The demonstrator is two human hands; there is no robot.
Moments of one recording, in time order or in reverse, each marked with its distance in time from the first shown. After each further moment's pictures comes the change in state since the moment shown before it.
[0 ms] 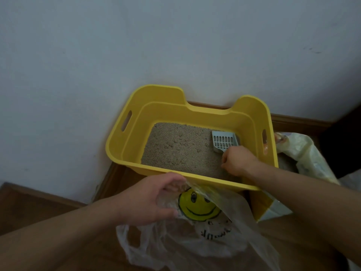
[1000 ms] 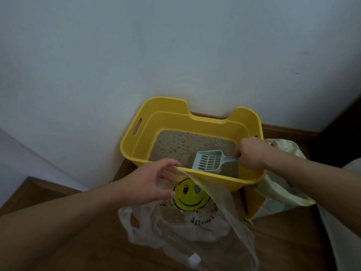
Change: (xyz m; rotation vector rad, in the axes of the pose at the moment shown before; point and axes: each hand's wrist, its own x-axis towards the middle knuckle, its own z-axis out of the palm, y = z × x) left_hand -0.029 0.036 -0.020 -0.113 0.110 -0.078; right_hand -0.062 0.016 -0.059 -0.106 0.090 -0.071
